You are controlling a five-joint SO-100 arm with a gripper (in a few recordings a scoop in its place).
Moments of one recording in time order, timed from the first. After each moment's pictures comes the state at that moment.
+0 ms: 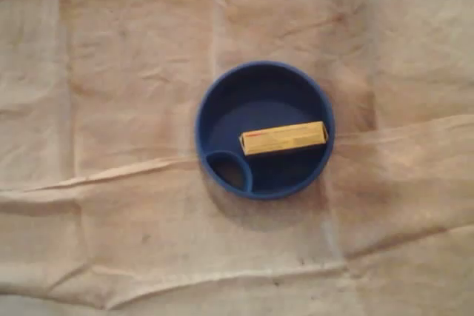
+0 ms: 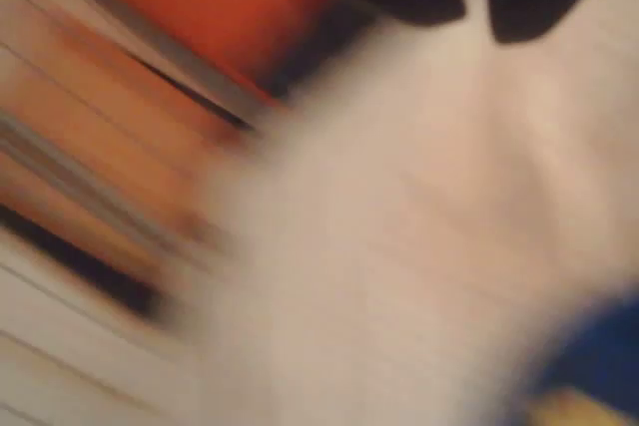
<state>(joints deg) 10.5 111.8 51.4 100.6 -15.9</state>
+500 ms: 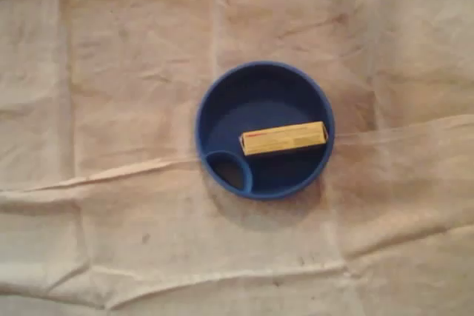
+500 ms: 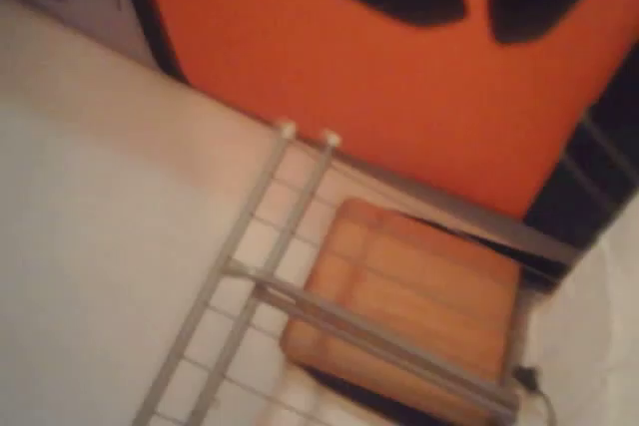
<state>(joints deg) 10.5 145.3 65.7 100.9 -15.9</state>
